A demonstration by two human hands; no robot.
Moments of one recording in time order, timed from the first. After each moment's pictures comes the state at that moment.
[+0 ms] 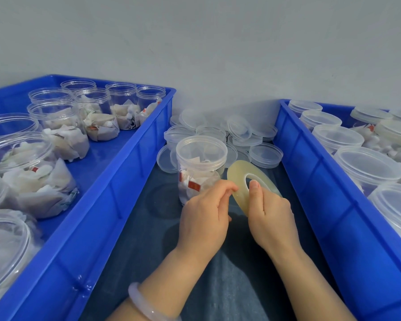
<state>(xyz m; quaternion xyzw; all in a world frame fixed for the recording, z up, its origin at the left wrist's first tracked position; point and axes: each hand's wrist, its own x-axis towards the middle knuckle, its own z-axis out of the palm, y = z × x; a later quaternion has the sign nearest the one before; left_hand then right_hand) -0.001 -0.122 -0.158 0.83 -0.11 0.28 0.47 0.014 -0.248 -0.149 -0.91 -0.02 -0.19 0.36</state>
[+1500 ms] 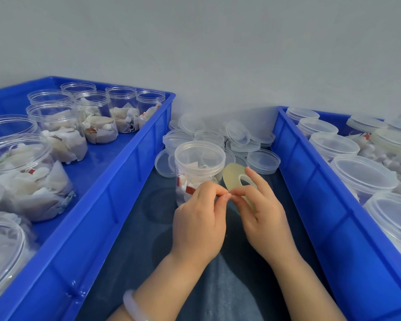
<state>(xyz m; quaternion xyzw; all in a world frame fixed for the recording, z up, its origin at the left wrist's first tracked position) -0.006 -0.124 -0.149 0.83 -0.08 0.35 0.43 0.020 -0.254 -0.153 -0.87 -0.20 -0.24 0.38</state>
